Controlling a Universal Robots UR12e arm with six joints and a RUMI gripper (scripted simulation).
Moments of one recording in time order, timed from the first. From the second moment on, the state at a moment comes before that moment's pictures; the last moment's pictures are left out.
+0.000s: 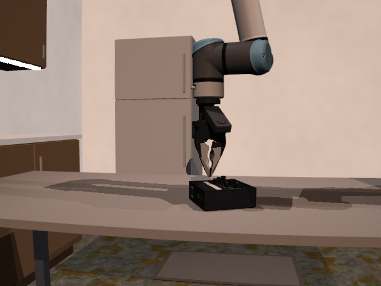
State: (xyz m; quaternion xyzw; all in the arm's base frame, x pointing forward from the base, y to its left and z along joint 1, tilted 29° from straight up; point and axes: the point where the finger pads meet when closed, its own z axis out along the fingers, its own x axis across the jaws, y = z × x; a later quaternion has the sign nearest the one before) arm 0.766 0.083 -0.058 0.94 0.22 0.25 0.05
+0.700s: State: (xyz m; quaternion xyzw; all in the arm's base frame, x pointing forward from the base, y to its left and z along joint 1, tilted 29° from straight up) arm 0.766 0.083 -0.058 0.94 0.22 0.25 0.05
